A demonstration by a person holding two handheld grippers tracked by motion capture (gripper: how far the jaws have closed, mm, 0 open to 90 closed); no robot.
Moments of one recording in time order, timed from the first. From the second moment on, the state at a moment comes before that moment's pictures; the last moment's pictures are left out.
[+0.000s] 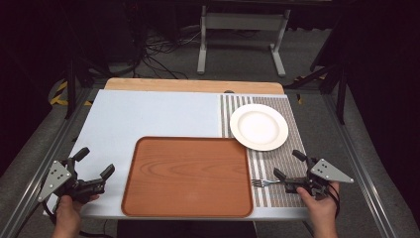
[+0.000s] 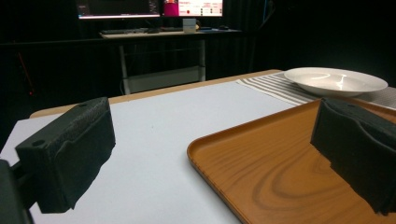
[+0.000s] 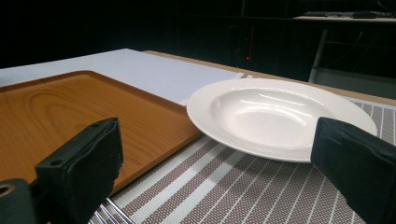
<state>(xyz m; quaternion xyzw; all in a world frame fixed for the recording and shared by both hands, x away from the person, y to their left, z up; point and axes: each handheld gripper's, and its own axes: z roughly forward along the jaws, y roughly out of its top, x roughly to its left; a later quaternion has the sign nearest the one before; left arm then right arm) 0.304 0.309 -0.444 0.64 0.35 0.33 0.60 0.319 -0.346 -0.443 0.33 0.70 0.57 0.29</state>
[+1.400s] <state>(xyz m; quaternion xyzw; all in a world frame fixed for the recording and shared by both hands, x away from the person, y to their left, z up) 0.301 0.311 -0.440 0.65 0.36 0.33 0.59 0.343 -0.328 -0.395 0.27 0.84 0.42 0.22</state>
